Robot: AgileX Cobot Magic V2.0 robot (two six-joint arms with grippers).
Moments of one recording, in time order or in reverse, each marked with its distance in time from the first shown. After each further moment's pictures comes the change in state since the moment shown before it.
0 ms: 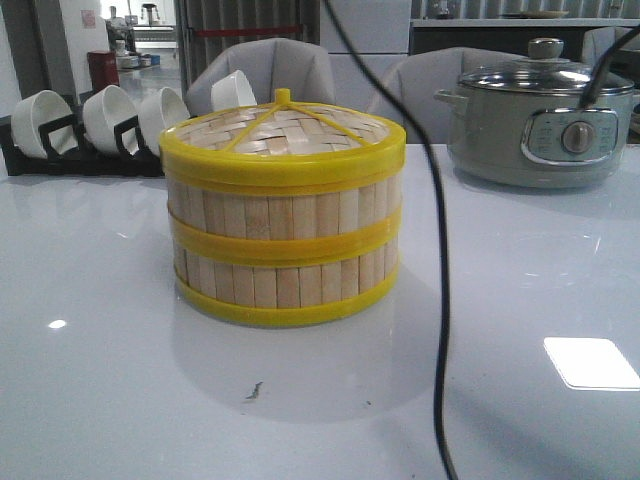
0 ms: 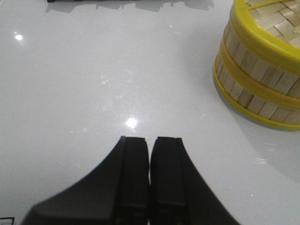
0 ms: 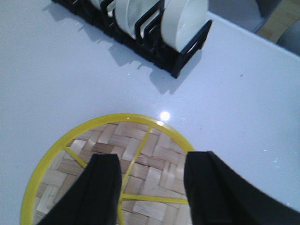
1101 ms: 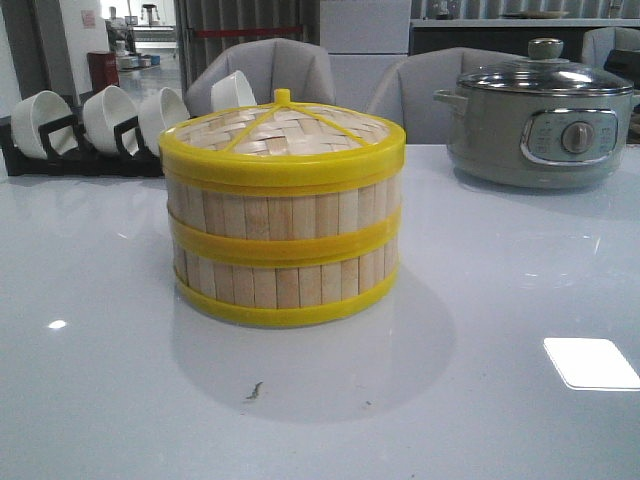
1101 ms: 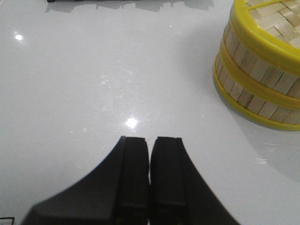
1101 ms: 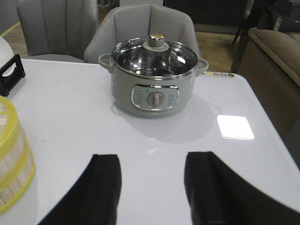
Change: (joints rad) left arm 0.000 0.000 0.000 0.000 0.000 0.000; right arm -0.572 -1.297 1.357 -0.008 -0.422 0.000
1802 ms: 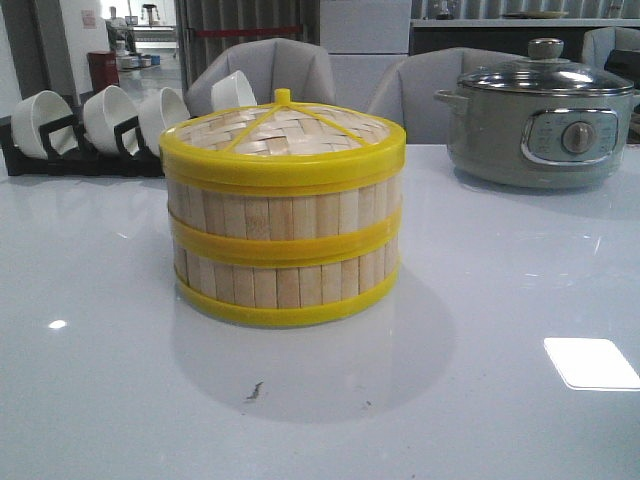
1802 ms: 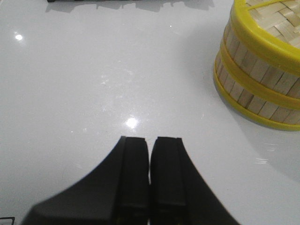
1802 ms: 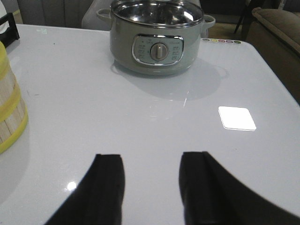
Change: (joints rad) left arm 0.000 0.000 0.000 0.000 0.000 0.000; right arm -0.004 -0.228 0.436 0.000 -0.196 0.000
